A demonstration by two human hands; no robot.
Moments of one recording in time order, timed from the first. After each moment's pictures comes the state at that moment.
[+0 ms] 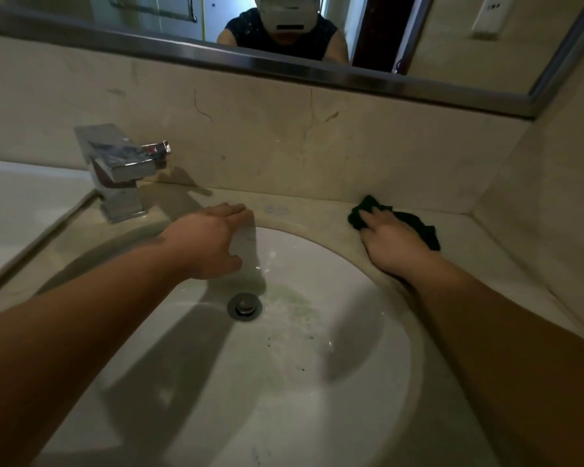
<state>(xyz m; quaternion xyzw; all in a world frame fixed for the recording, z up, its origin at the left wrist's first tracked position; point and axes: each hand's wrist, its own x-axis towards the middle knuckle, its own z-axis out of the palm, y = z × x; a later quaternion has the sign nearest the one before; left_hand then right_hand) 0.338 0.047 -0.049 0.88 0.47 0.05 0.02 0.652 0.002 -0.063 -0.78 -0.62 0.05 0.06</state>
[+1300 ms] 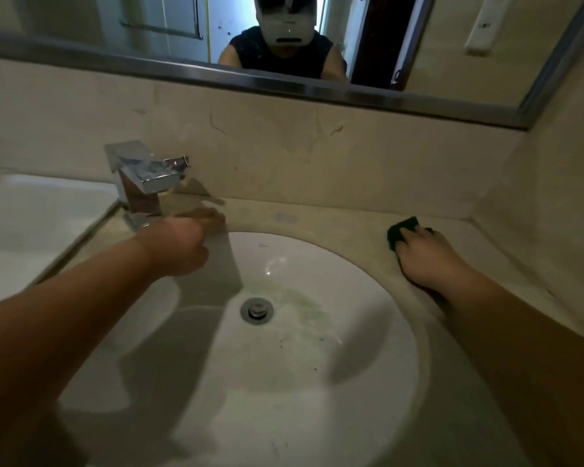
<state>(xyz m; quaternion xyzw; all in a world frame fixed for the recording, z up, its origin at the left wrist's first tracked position) 0.281 0.065 -0.050 0.84 0.54 0.03 0.06 0.680 -0.030 -0.066 -0.79 -0.61 -0.05 -0.03</state>
